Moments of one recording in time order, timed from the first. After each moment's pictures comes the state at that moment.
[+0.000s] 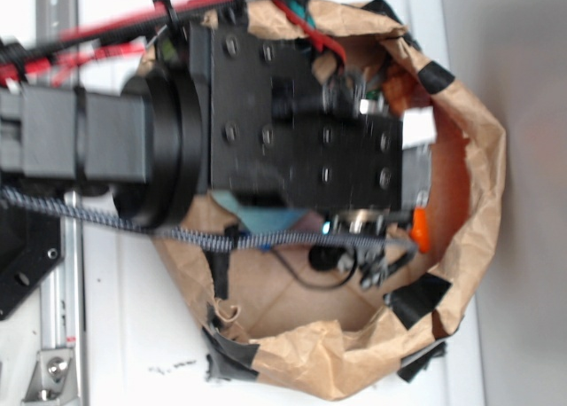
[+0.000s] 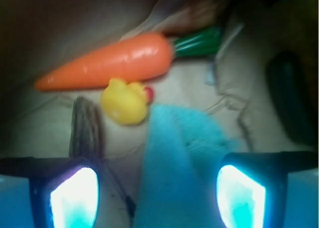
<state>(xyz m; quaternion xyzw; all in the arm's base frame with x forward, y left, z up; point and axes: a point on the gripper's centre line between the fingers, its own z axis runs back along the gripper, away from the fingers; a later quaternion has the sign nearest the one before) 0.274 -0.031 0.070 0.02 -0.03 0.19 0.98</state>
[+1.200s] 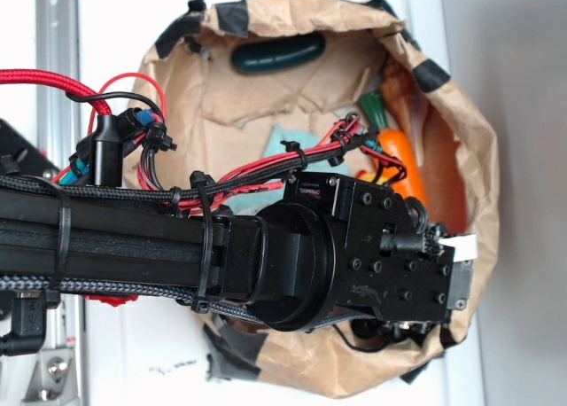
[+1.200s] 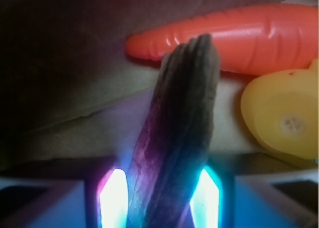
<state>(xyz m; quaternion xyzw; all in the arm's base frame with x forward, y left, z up) 0.308 -0.069 0.022 0.01 -0.04 0.13 0.99</state>
